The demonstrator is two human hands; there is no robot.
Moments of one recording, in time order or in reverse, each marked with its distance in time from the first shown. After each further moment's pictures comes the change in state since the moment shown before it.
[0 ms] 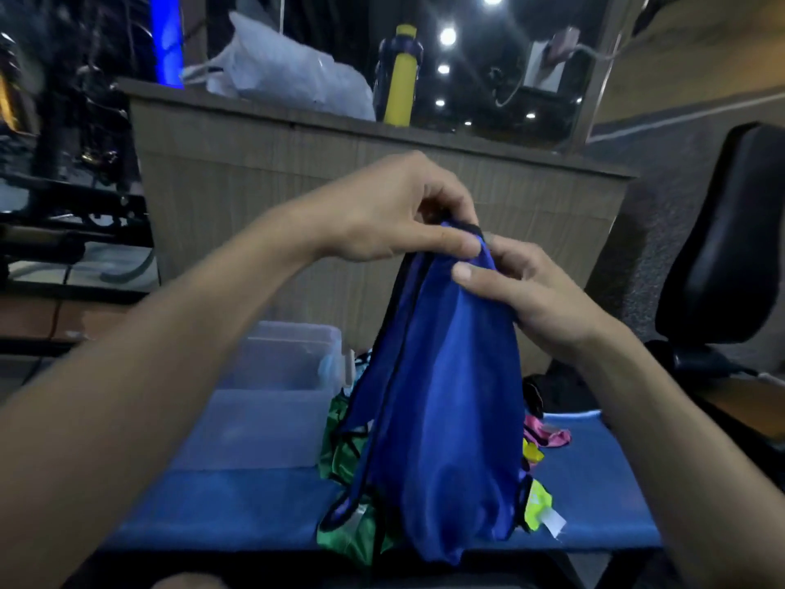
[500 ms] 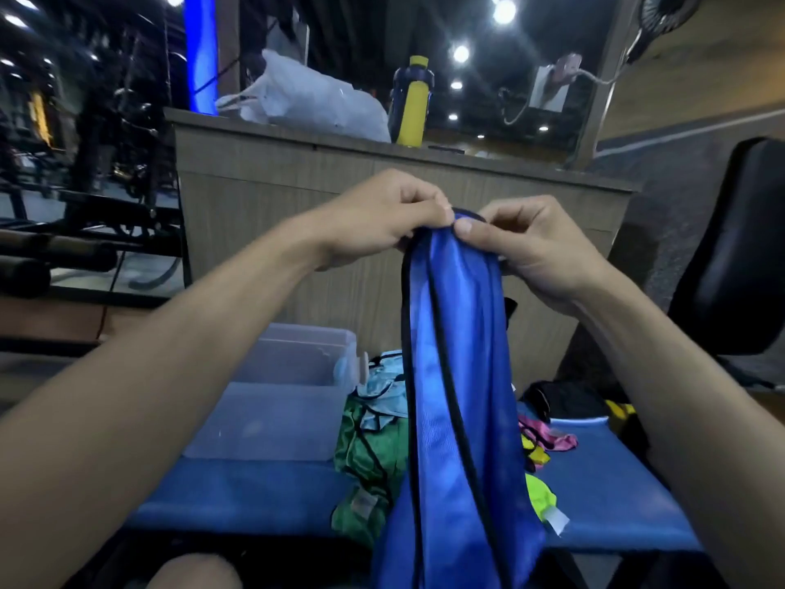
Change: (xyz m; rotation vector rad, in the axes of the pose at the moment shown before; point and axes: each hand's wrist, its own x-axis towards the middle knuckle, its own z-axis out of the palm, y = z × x) left_hand -0.020 0.019 -0.005 -0.364 0.116 -0.265; right_hand 0.017 -0.047 -0.004 -0.081 0.089 -0.085
